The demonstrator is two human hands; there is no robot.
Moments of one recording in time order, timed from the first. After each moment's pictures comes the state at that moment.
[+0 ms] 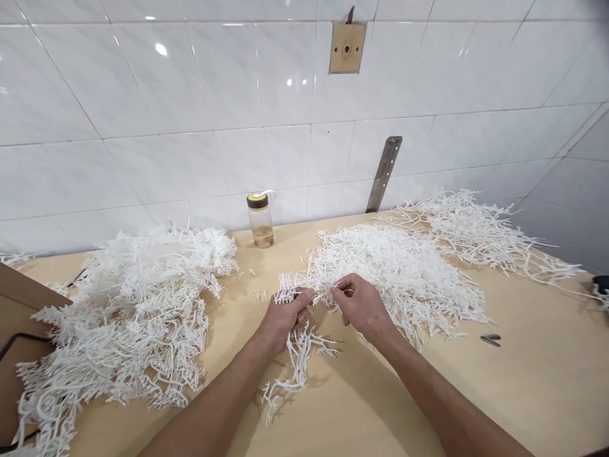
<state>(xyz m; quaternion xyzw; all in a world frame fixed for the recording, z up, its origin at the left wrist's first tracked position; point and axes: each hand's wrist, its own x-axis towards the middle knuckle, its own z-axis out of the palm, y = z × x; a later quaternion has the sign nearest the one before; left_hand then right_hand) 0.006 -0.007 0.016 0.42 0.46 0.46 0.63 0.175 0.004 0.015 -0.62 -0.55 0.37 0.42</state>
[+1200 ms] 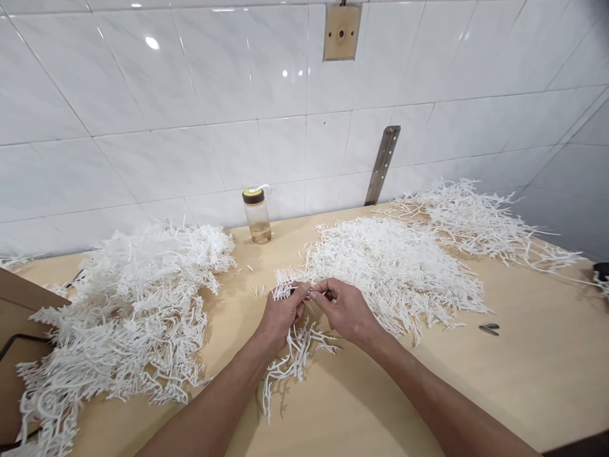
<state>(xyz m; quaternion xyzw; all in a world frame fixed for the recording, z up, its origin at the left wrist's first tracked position) 0.012 -0.015 0.021 0.42 0.51 0.49 0.58 0.158 -0.011 0.014 -0.53 -0.67 0.34 0.39</state>
